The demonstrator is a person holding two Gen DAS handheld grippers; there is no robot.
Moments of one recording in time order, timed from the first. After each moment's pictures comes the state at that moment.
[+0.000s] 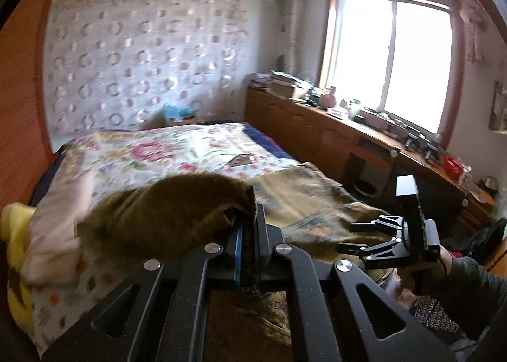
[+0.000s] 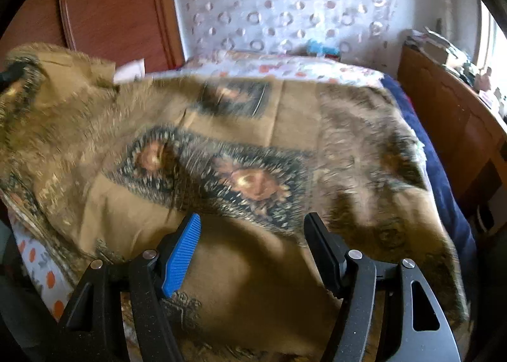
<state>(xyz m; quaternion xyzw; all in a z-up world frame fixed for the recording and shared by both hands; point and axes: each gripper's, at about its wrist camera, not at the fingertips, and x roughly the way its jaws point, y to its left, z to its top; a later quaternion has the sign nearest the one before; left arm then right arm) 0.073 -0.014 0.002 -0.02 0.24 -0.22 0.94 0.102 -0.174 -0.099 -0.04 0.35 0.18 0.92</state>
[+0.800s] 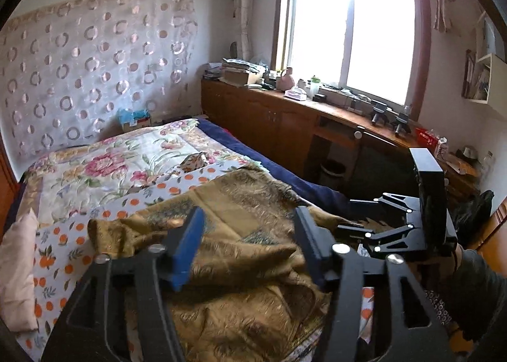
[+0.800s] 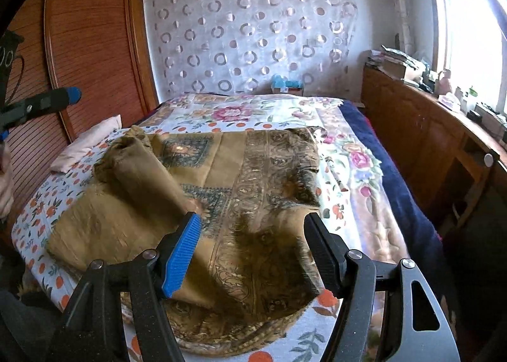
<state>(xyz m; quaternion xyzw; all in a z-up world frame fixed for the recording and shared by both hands) 0.090 -0.103 0.021 0.03 0.26 -0.29 0.92 0.053 -0.230 -0.064 -0.02 0.28 0.13 0.95</state>
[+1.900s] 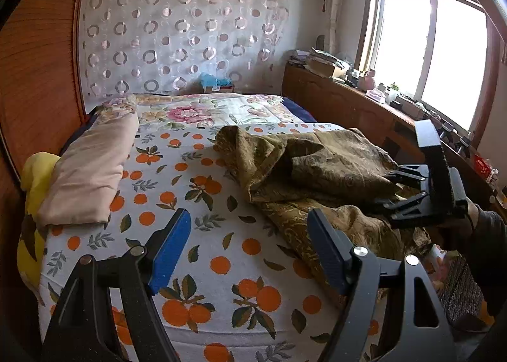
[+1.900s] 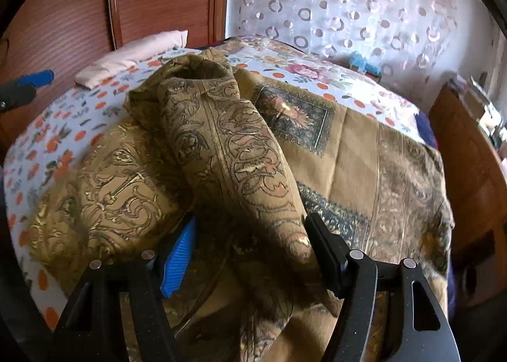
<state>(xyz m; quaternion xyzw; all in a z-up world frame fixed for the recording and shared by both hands) 0.061 0.043 -0.063 -0.03 0.31 -0.14 0.94 0.158 -0.118 -0.096 -0.18 0.36 0.25 0.88</state>
